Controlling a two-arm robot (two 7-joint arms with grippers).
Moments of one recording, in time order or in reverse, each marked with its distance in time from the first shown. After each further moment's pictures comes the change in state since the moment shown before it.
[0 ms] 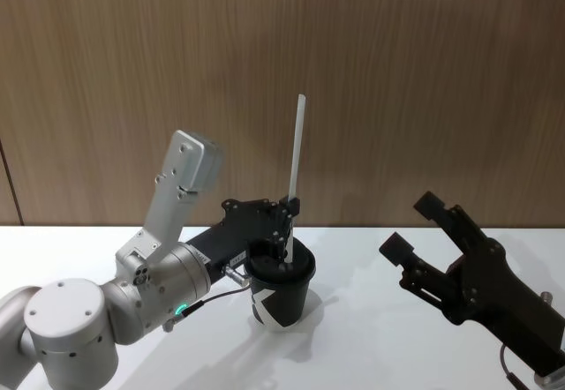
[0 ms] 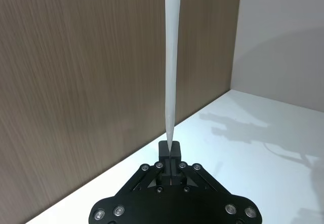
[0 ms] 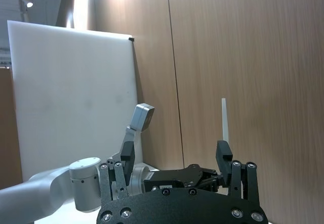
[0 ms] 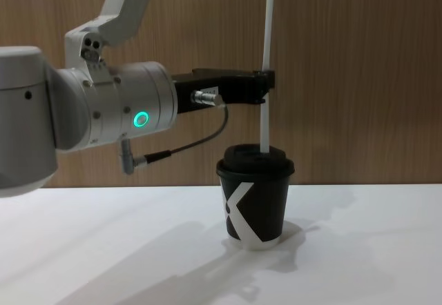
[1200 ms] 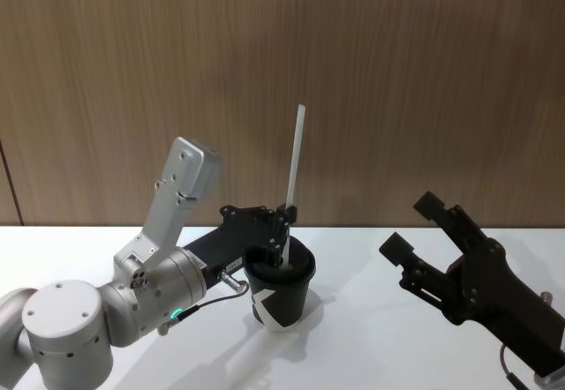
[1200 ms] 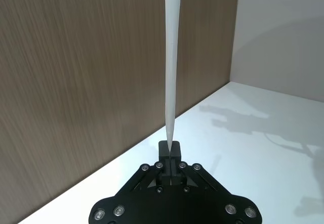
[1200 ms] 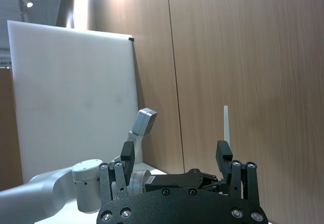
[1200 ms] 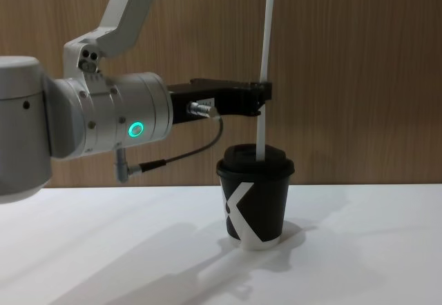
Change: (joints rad) left arm 0.000 -0.008 -0.017 0.033 0.030 0.000 -0.045; right arm 0.000 0.000 0.000 0.000 0.000 0.000 0.000
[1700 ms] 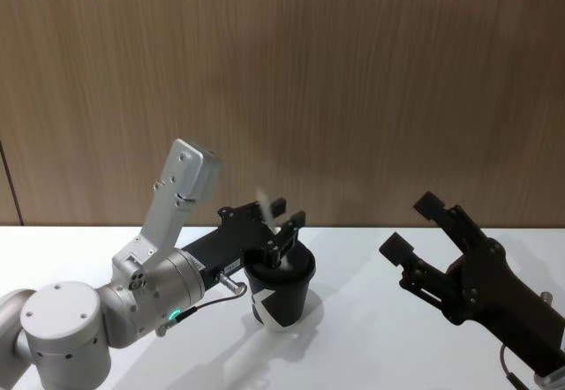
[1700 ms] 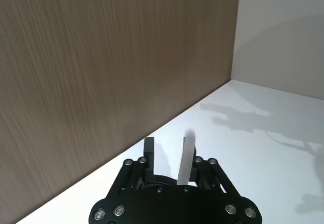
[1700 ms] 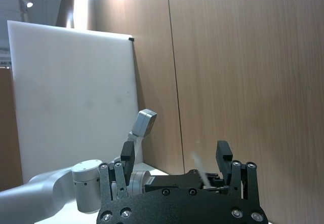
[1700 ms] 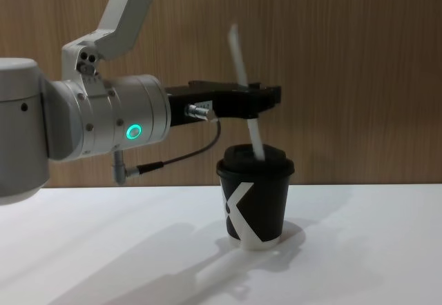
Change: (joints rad) left arm 0.004 0.001 -0.004 0.000 0.008 0.002 -0.002; right arm 0.000 0.000 0.000 0.000 0.000 0.000 0.000
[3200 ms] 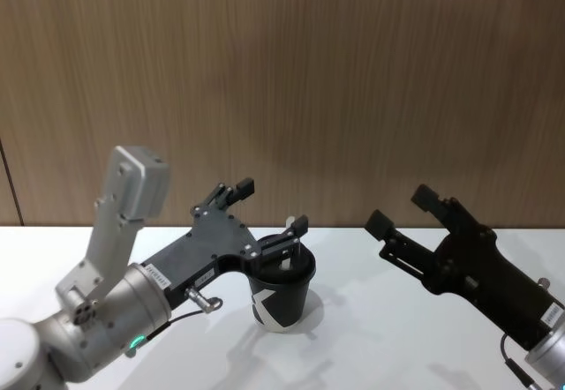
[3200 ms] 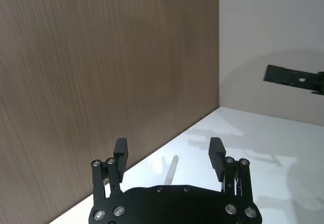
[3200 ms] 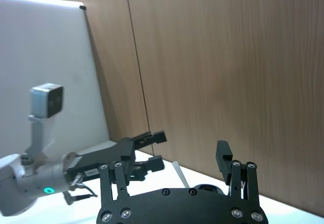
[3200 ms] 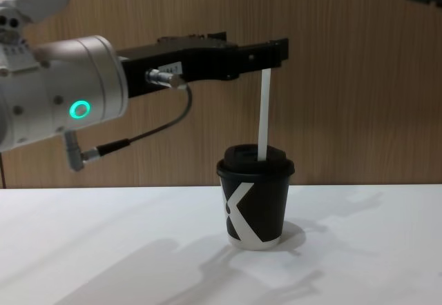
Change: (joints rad) left arm 0.175 0.081 -0.090 -0.261 -0.015 -0.060 0.001; right arm 0.012 0.016 -0.019 -0.111 -0.088 0.194 -0.280
